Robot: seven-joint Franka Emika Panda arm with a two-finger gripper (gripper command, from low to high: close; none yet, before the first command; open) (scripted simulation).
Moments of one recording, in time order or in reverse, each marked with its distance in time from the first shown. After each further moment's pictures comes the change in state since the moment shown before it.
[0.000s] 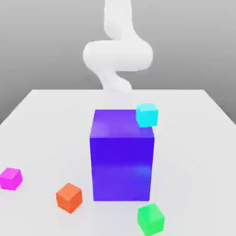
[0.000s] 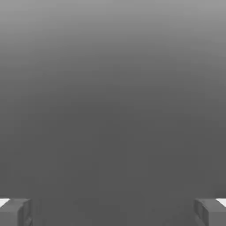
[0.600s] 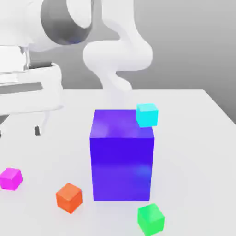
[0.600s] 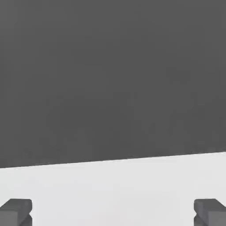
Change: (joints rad) arm 0.007 0.701 -0.493 -0.133 0.332 0.248 -0.654
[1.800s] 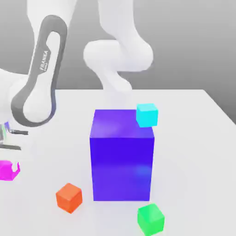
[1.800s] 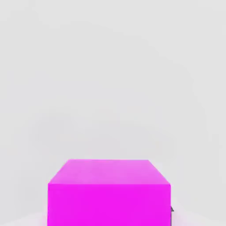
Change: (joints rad) arm -0.091 0.341 -0.038 -0.040 0.018 0.163 -0.087
